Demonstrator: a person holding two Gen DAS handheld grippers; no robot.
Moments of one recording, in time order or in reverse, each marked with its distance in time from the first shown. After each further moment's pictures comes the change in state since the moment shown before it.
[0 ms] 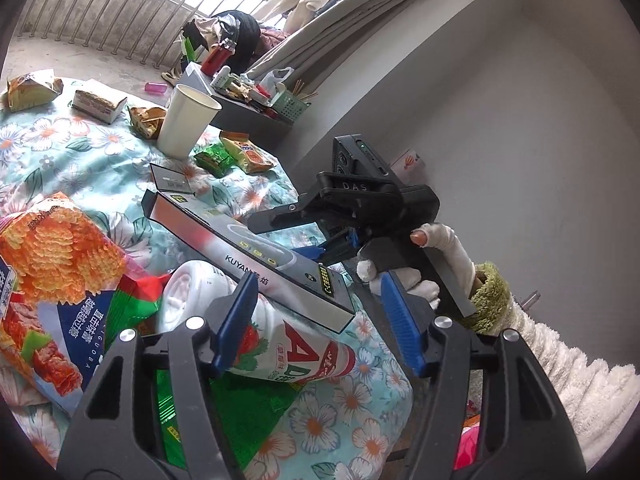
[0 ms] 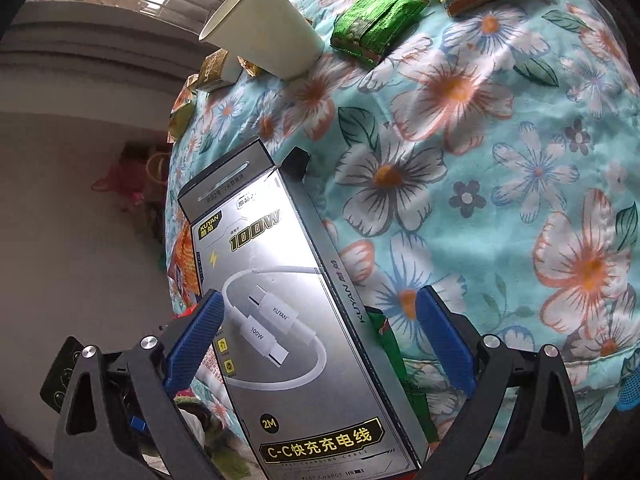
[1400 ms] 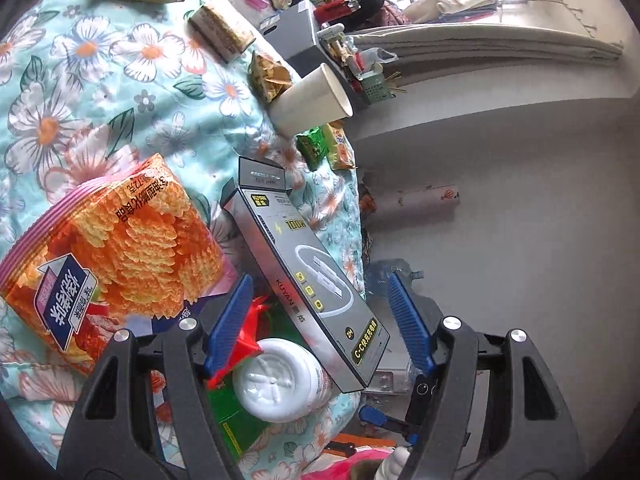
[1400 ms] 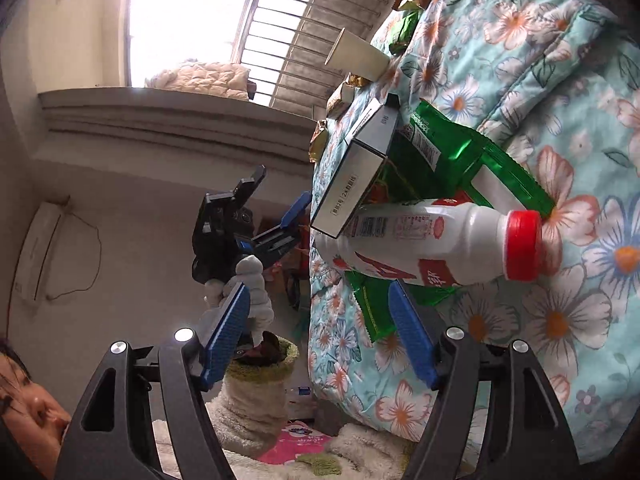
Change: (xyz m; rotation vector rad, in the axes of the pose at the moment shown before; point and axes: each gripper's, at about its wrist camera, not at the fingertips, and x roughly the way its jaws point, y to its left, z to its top) left arm -0.017 0.113 0.062 -0.531 0.164 0.038; right arm -0.032 -0.024 -0.223 0.139 -0.408 0.545
